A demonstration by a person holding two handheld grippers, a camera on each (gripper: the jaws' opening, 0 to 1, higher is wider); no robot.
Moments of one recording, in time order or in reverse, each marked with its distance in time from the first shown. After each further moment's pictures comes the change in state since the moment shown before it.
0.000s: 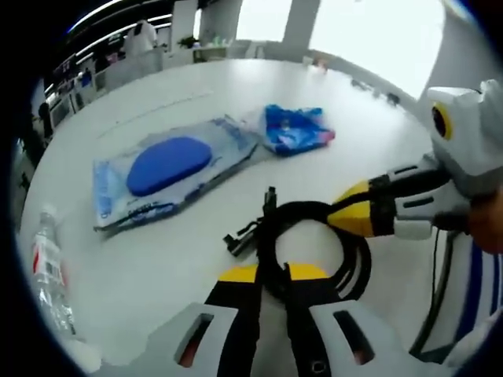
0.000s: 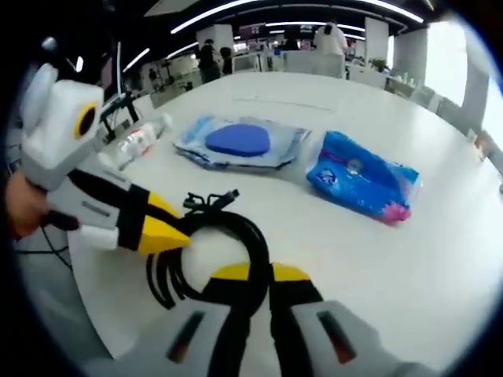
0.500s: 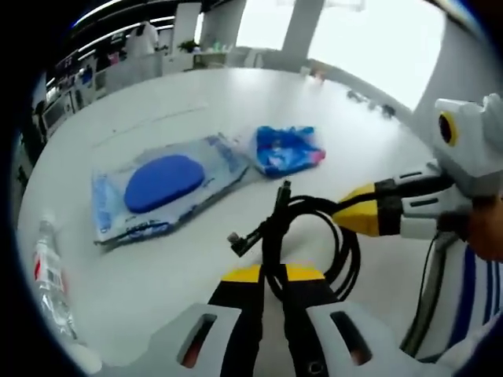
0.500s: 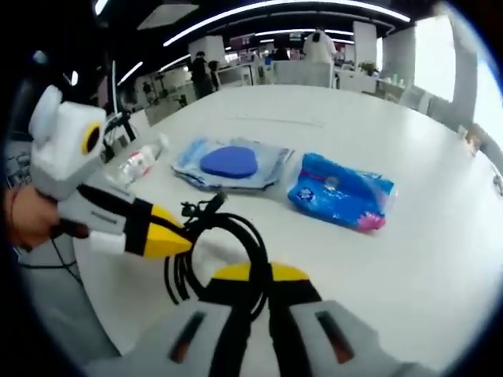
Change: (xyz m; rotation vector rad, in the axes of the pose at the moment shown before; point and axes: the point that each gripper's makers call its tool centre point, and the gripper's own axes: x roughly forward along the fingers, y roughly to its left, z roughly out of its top) left arm -0.011 -0.016 0.029 -0.018 -0.049 -0.041; right arm -0.034 -0.016 0.022 0.055 -0.070 -0.021
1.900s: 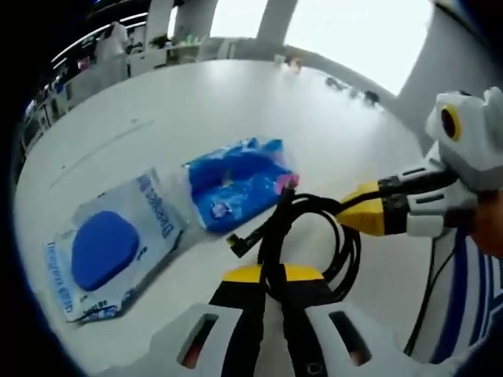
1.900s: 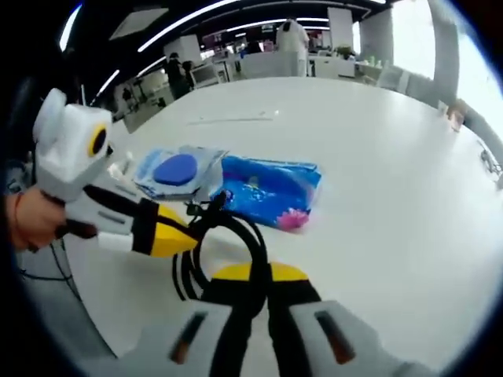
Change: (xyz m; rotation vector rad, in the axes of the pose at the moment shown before) left arm 0.072 -0.045 0.045 0.065 0.096 -0.099; right arm -0.009 -0.087 -0.005 0.099 0.064 -0.057
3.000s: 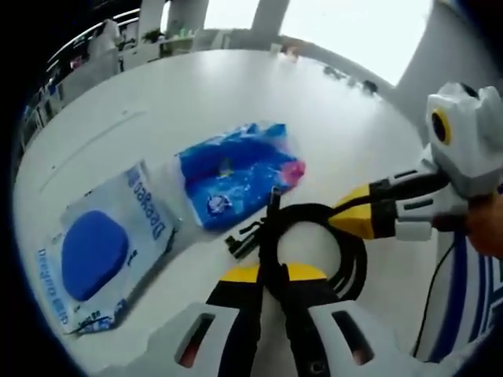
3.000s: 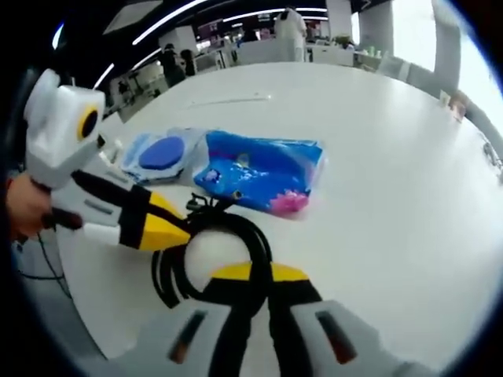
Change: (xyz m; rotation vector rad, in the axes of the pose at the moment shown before) left arm 0.014 0.005 -0.008 0.029 0.043 -0.014; right arm 0.022 -0.007 -0.018 0.008 0.055 -0.009
